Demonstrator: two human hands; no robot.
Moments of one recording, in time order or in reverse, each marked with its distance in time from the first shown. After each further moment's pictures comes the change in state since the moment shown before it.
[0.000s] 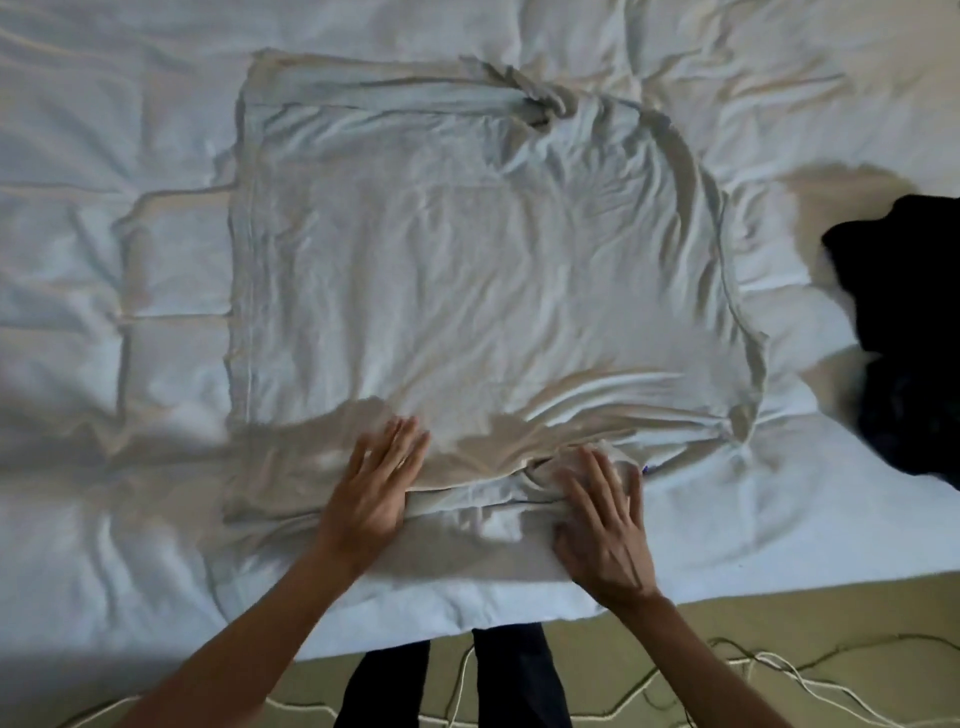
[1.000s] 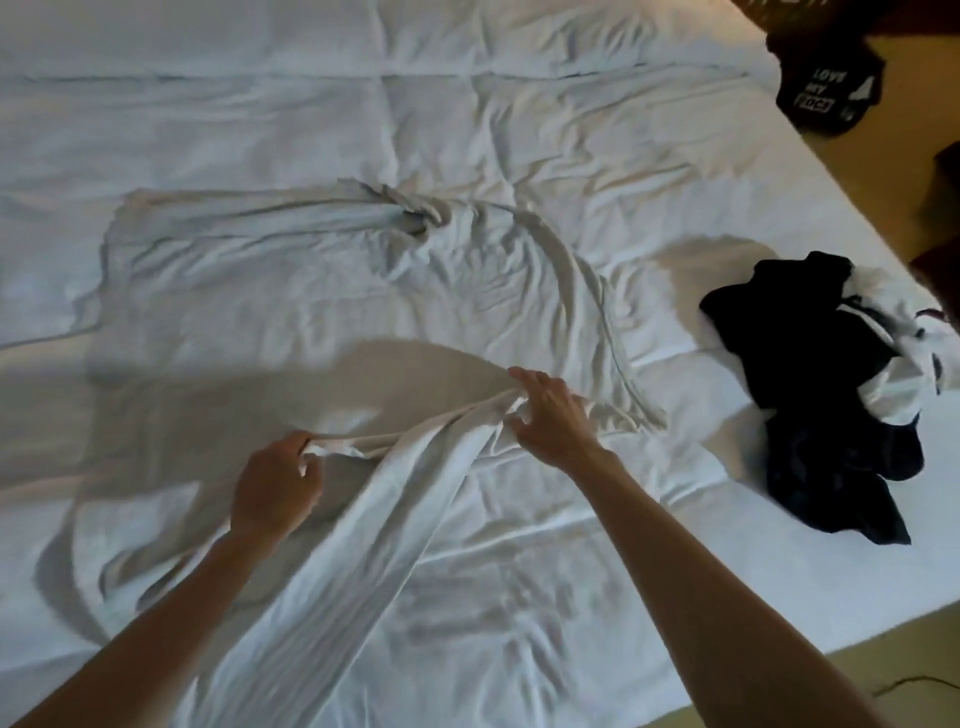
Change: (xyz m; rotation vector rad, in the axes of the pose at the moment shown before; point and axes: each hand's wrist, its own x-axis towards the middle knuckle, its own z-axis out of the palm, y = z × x) left_hand 0.176 -0.026 -0.038 -0.273 0.087 -0.504; right_hand 0.221 0.113 -0.064 0.131 -0.271 0.415
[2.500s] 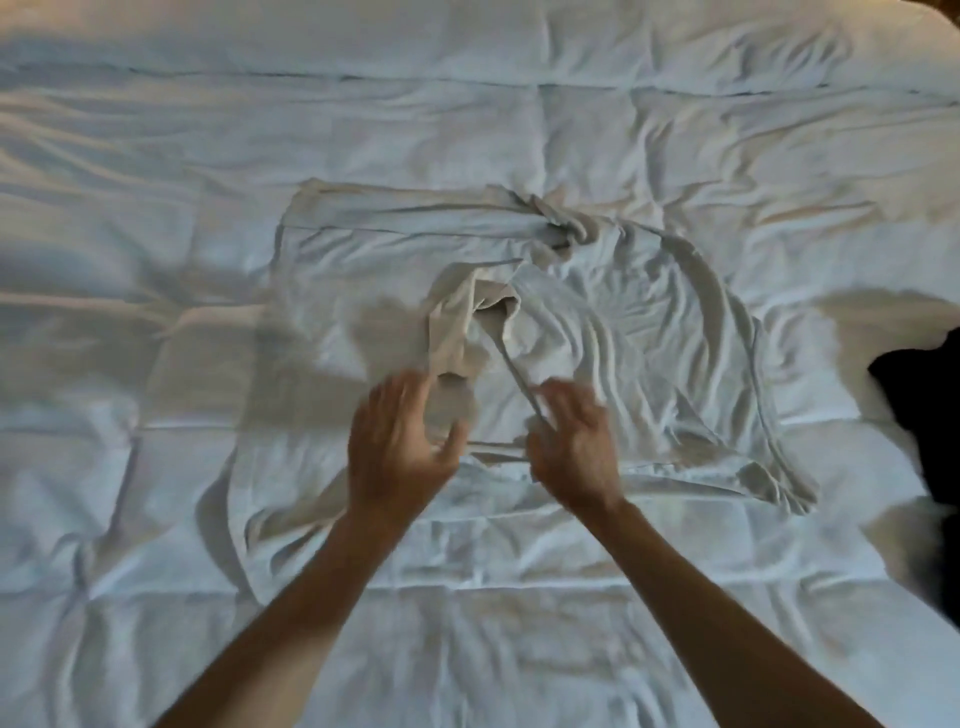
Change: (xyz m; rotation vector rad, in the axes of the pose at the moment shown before) left_hand -0.005 0.035 -0.058 -0.010 0.328 0.149; right_hand 0.022 -0.099 0.066 0.032 0.451 -0.456
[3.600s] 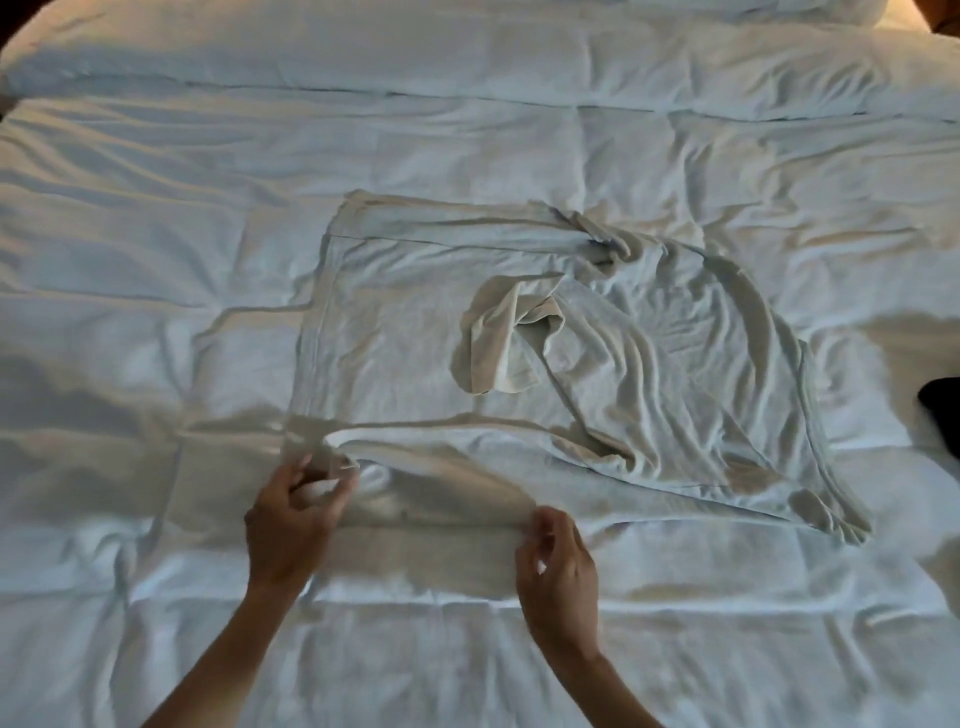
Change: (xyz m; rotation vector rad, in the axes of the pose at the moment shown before) left_hand -0.063 -0.140 -0.031 -0.337 0.074 -0.700; right_hand -0.099 -0.100 0.036 0.350 -0.017 0.537
